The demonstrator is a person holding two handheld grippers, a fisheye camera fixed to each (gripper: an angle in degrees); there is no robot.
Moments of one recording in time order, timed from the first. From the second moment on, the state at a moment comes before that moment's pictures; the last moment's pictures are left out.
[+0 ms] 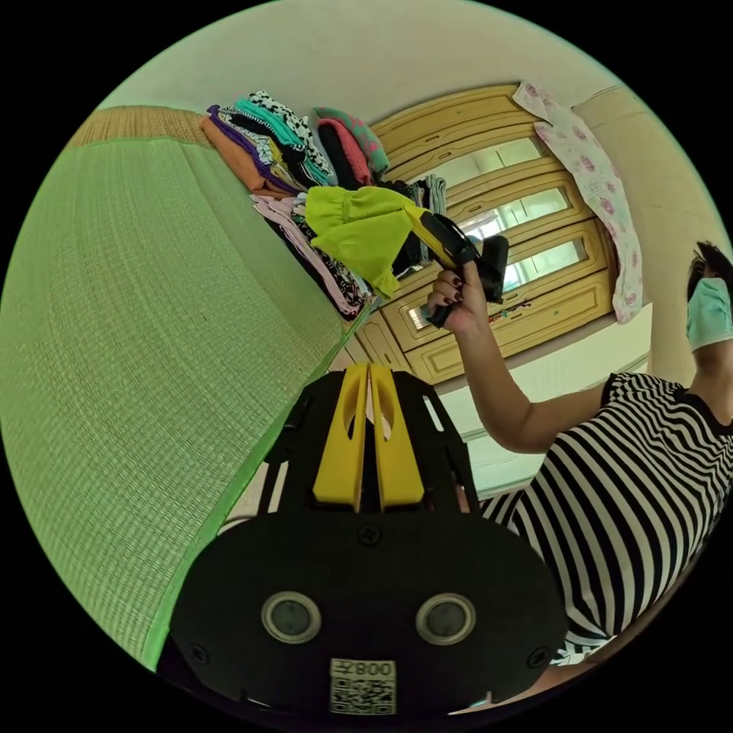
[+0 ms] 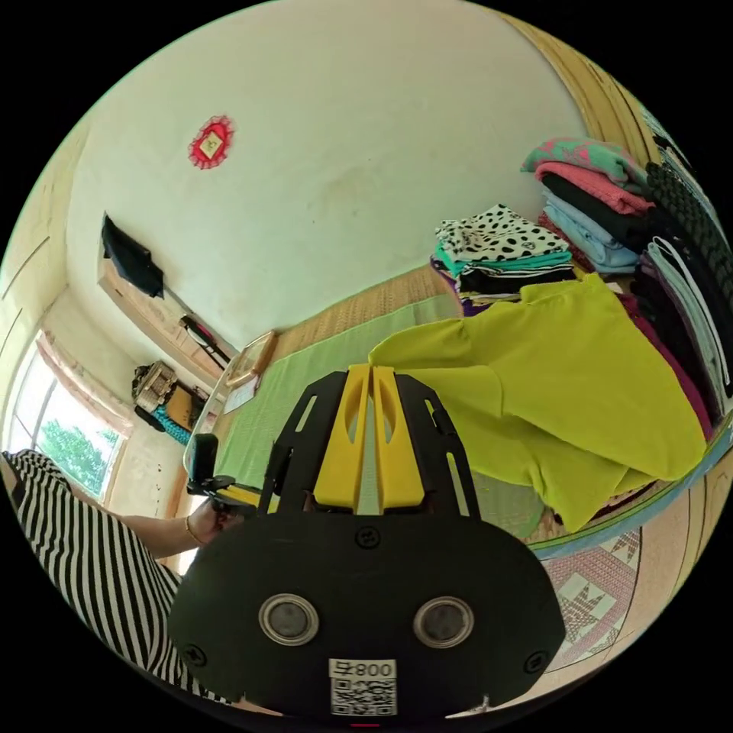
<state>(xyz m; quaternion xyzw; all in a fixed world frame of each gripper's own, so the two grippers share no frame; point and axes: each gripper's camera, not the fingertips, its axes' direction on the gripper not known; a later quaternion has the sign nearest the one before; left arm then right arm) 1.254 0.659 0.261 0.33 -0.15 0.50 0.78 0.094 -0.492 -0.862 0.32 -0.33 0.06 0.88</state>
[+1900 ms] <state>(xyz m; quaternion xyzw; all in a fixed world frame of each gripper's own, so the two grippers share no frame) 1.196 0.406 0.088 0.32 -0.13 0.31 0.89 0.416 -0.469 -0.988 0.34 -0.61 0.04 0.72</state>
